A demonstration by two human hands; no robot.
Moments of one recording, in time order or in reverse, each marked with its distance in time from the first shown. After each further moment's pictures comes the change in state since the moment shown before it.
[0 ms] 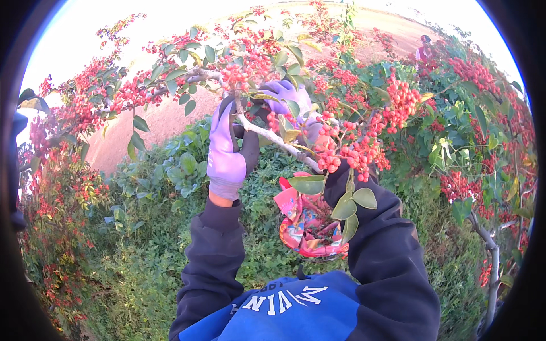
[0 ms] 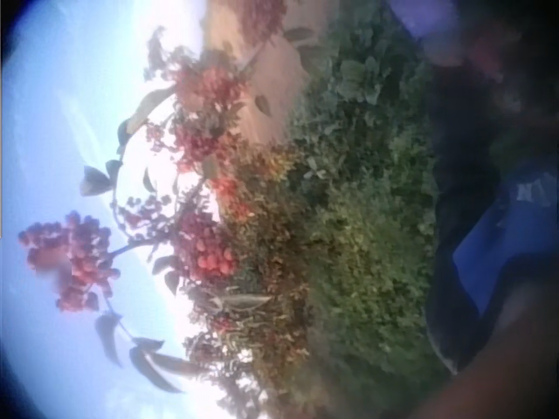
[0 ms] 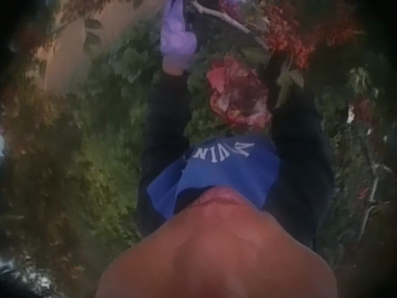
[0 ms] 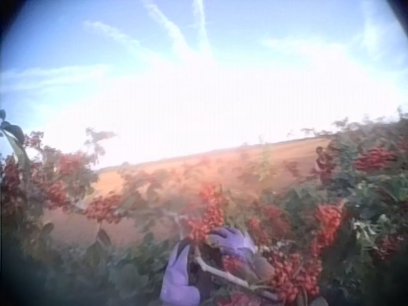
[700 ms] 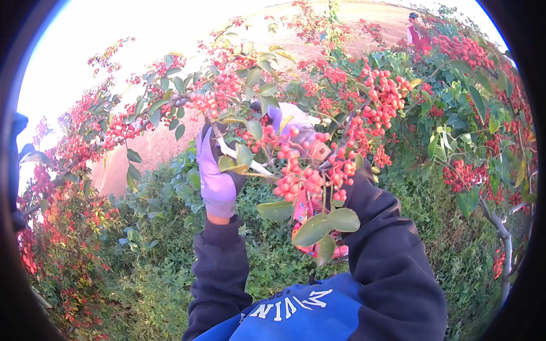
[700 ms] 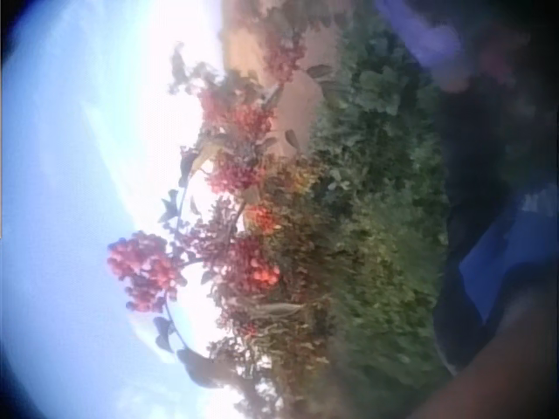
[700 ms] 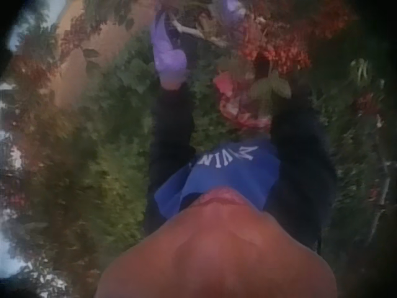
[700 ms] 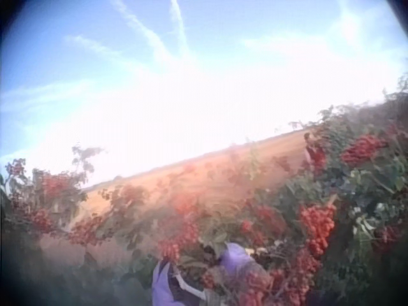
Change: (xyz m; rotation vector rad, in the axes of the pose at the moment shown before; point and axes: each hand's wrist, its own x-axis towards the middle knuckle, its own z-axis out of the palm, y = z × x) left_hand -0.009 0.000 -0.003 0.030 -0.044 -0.038; right_hand -0.009 0.008 -0.010 -0.750 -0.141 -0.061
